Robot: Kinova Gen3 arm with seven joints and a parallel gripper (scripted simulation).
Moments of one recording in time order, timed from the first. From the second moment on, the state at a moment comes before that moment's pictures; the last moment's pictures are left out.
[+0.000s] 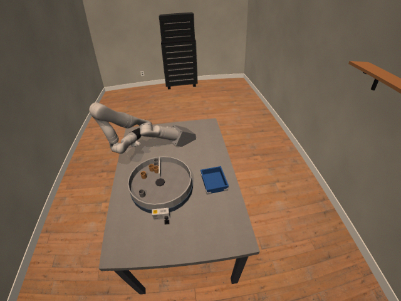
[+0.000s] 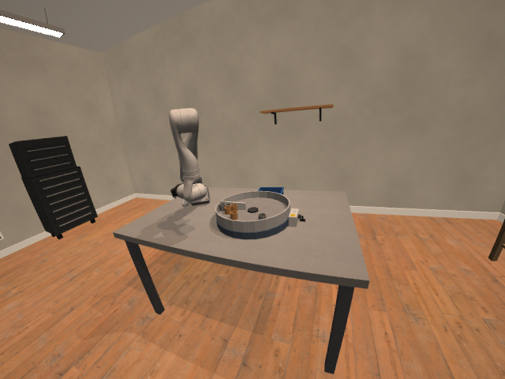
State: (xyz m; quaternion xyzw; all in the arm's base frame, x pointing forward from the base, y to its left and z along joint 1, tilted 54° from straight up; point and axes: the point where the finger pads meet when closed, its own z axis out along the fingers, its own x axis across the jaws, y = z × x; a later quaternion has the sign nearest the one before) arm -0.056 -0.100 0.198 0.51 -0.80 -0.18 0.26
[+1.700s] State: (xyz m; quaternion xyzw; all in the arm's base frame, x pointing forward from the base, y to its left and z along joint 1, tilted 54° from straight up) arm -0.056 -0.100 0.198 0.51 -0.80 -0.18 0.26
